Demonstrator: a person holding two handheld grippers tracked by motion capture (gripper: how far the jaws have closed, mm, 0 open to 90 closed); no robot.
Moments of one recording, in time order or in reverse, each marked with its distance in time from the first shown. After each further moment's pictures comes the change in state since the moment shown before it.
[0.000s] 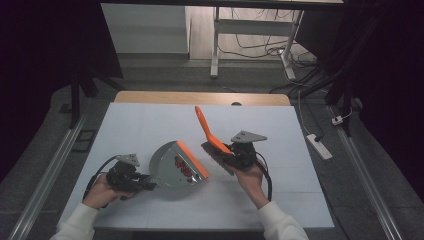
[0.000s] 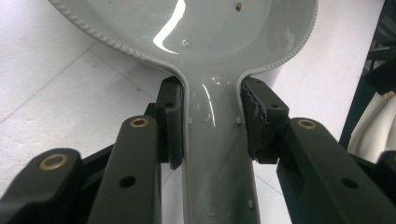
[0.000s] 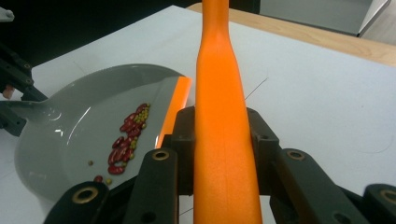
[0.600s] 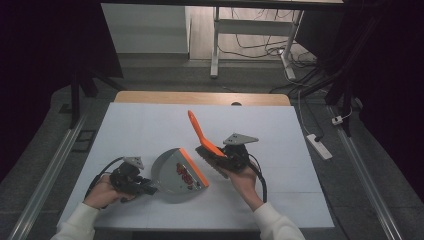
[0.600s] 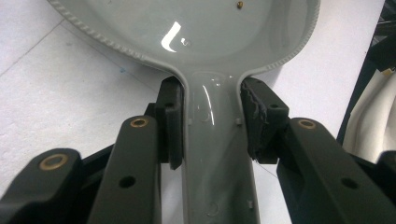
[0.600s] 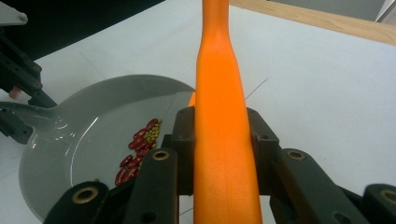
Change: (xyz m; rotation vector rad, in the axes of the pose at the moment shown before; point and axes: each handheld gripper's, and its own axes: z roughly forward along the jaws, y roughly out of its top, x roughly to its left) left arm 0.000 0.002 0.012 0.113 -0.025 0.023; right arm 0.011 -0.005 0.018 0.041 0.023 0.005
